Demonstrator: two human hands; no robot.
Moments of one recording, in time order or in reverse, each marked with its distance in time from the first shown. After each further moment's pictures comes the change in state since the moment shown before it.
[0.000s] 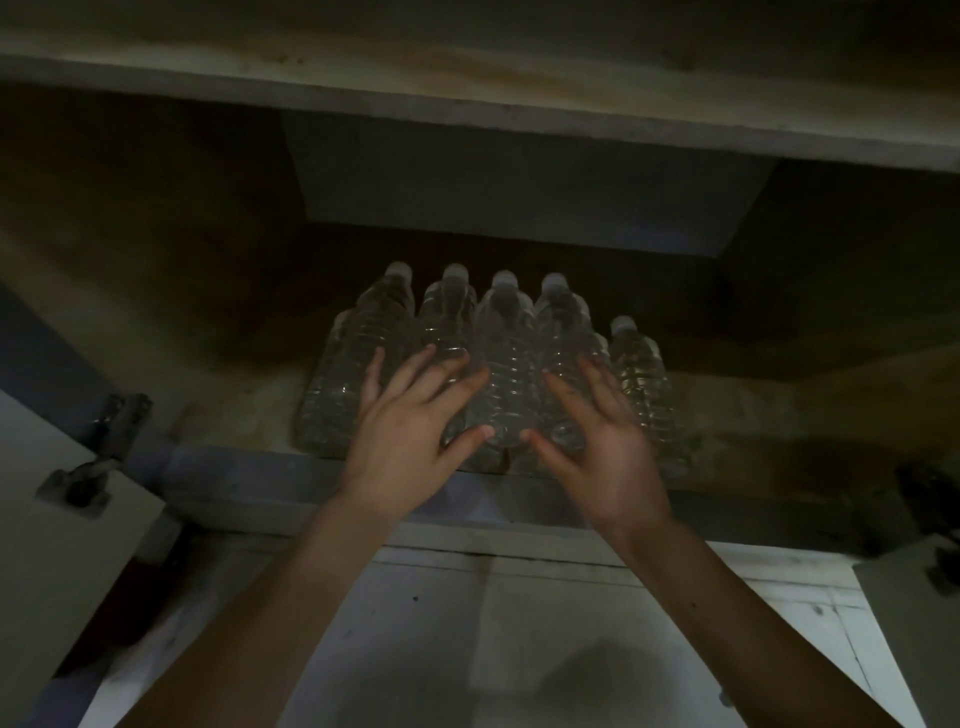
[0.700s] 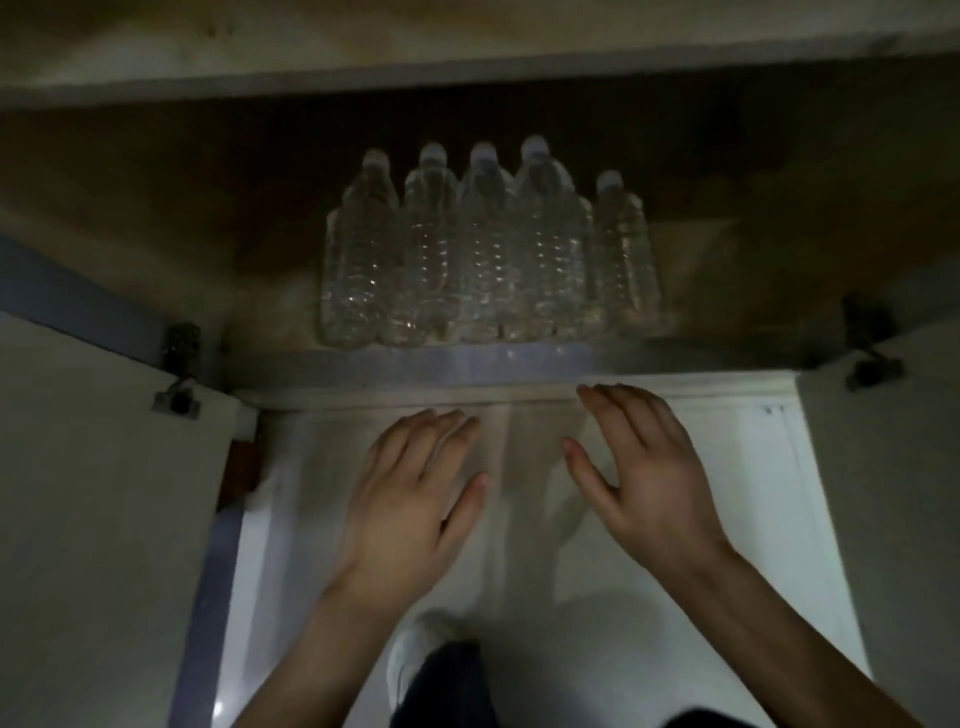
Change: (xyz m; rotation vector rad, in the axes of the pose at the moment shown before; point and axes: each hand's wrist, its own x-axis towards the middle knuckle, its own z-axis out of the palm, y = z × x) left_hand -0.128 0.082 -0.104 -0.178 -0.221 -0.063; right_hand -0.137 -0.043 -0.078 -0.103 -0.038 0.025
